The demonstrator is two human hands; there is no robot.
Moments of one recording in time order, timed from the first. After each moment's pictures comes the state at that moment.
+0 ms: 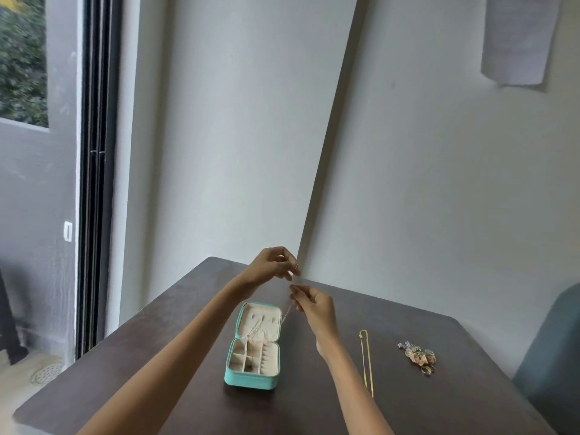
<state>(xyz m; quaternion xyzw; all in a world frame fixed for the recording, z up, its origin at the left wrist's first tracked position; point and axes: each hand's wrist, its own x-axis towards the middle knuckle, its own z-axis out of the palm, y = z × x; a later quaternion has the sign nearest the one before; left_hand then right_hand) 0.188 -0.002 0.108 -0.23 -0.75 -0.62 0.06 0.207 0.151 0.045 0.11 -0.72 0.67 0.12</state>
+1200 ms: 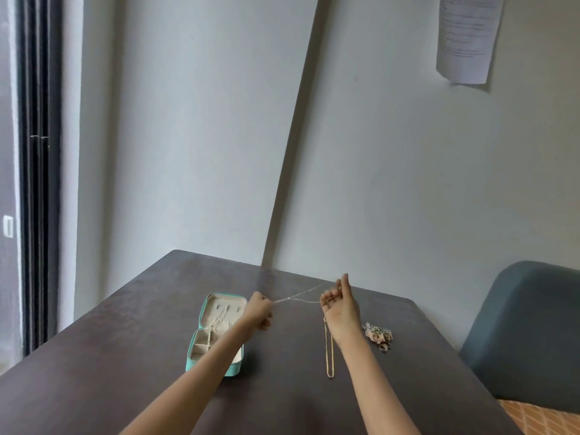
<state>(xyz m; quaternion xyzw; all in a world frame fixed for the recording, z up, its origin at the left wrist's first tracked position) 0.161 0.088 0.002 0.05 -0.76 -0.65 -0.05 0.209 0.256 0.053 -0.04 -0.38 0.92 0.10</state>
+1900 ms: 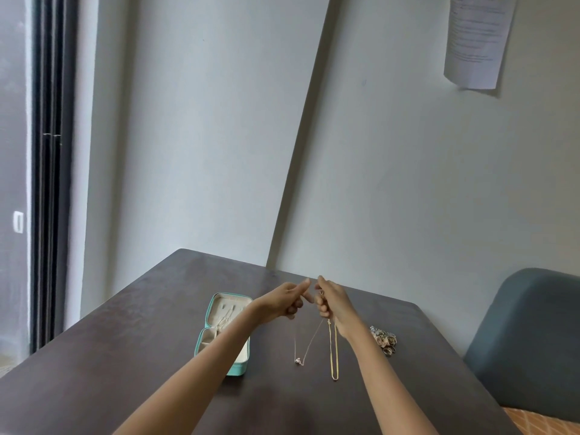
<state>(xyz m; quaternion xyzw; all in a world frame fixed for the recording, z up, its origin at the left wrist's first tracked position) 0.182 0.096 0.051 -0.21 -0.72 -0.64 -0.16 0.213 0.239 0.075 -0.01 -0.76 0.65 0.02</state>
